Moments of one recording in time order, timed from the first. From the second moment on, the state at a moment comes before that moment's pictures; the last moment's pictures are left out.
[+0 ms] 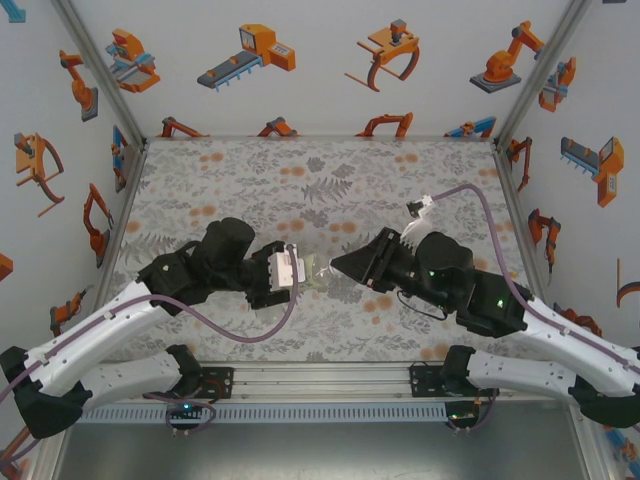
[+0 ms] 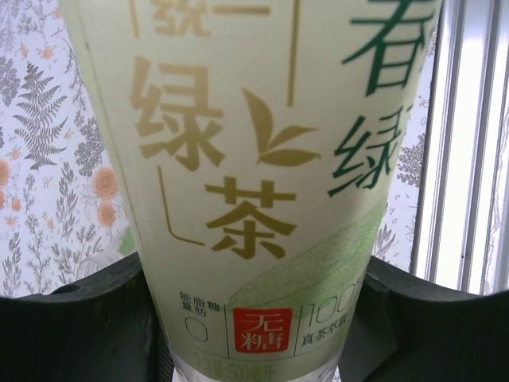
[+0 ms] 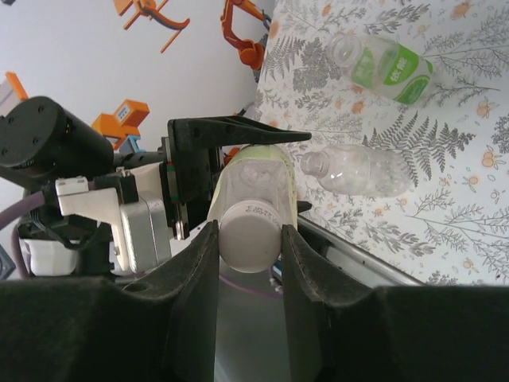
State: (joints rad) left arm -0.94 0.98 1.02 -0.72 0.26 0.60; right arm 1.12 0.84 1.05 -0.50 0.20 1.12
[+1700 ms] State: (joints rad) left arm -0.95 0.93 1.04 -0.81 0.48 0.62; right arm 1.12 0.85 1.15 -0.50 -0.39 -0.38
